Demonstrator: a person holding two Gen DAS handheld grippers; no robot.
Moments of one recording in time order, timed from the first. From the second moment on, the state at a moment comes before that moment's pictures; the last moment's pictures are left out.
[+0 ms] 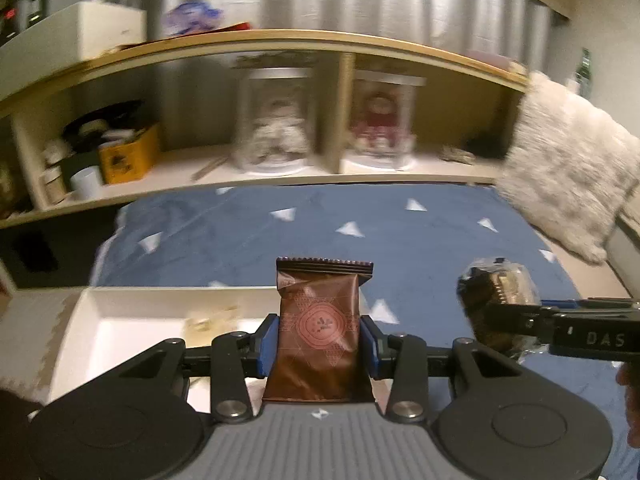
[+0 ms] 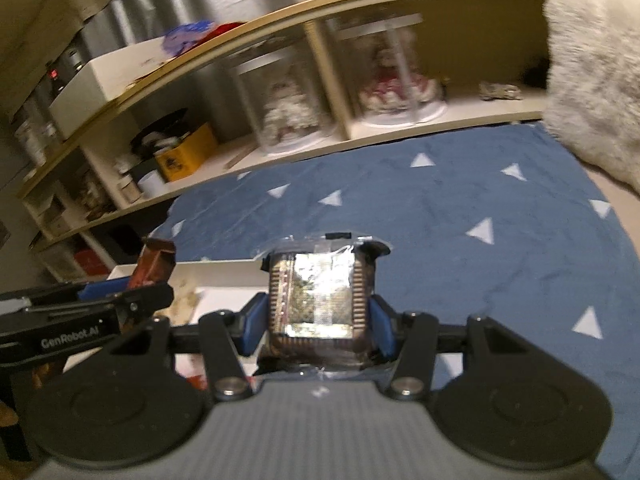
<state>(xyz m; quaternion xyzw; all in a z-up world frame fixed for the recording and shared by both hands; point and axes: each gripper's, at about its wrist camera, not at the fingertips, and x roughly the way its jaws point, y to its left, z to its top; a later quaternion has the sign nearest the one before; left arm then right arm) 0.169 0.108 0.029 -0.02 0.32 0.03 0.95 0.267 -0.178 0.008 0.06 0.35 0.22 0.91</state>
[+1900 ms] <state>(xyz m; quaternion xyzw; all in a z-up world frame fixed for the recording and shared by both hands) 0.189 0.316 -0.049 -0.40 0.31 0.21 0.84 0.356 0.049 -0.073 0.08 0.50 0.30 0.80</state>
